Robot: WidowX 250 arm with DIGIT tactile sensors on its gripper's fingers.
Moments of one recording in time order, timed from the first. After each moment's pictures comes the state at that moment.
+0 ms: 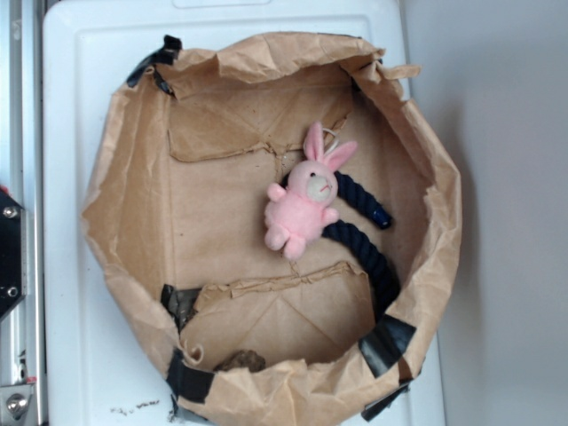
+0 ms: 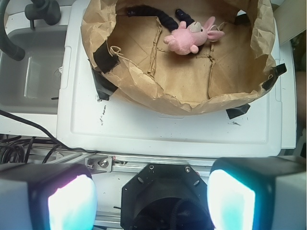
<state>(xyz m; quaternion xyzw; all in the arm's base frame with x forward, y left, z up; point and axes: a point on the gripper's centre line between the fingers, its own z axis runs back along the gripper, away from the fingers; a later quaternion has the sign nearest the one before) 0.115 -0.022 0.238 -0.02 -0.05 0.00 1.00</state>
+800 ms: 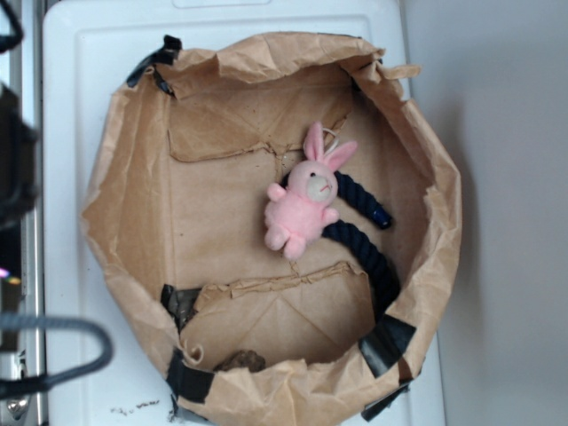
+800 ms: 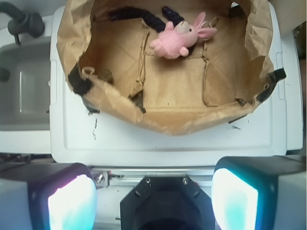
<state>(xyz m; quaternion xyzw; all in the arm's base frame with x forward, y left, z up) 0.152 0.007 0.226 -0.04 -0.03 0.04 1.00</state>
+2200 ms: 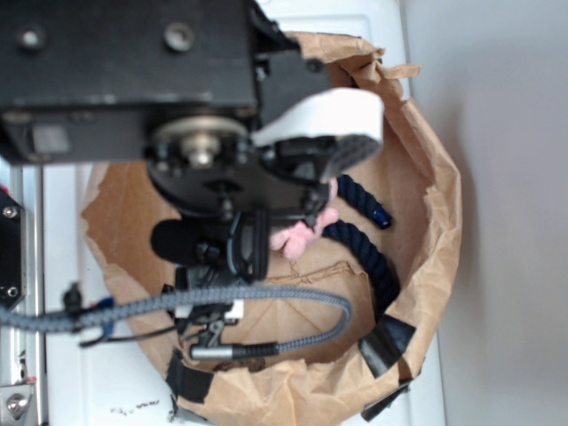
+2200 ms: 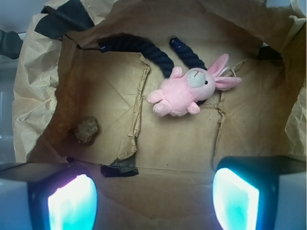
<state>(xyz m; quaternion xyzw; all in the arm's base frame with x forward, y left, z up) 0.234 0.011 0.170 -0.04 -0.02 -0.01 1.00</state>
